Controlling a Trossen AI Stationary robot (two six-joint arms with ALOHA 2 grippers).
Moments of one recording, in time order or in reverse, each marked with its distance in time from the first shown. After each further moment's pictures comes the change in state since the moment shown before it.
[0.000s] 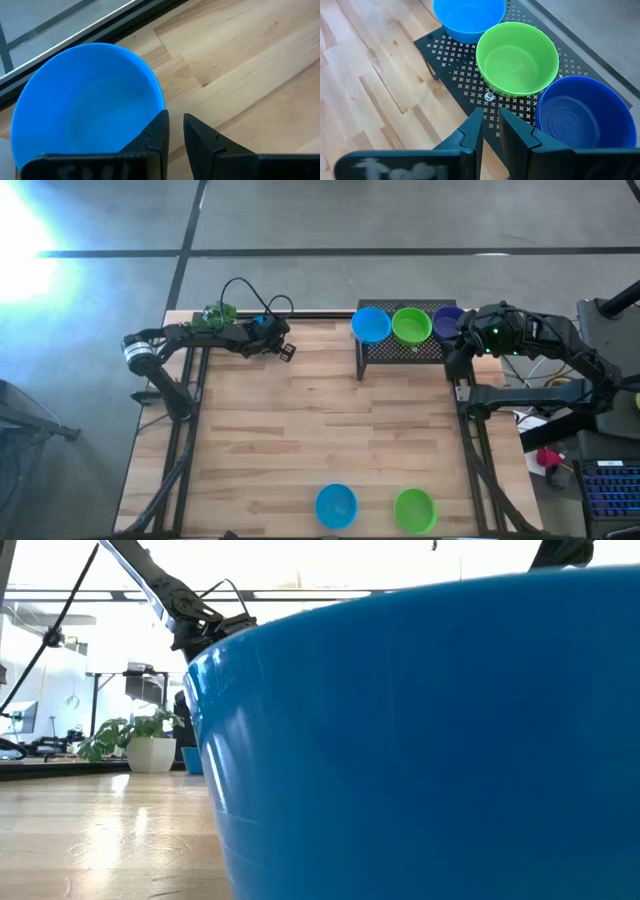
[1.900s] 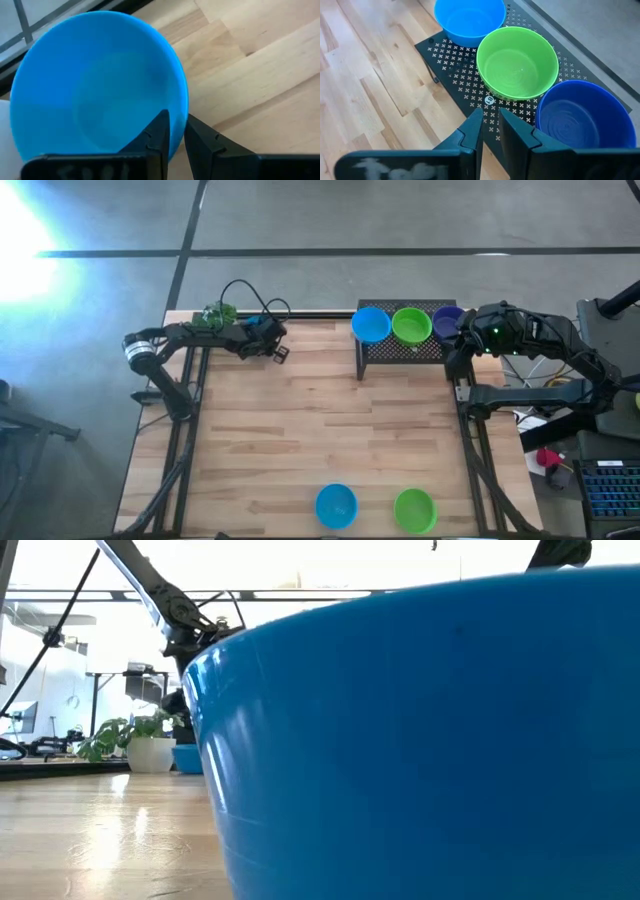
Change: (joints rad) left arm 0.024 0.009 -0.038 -0.062 -0.045 -0.021; right arm 0.000 0.000 0.000 0.015 0.002 -0.008
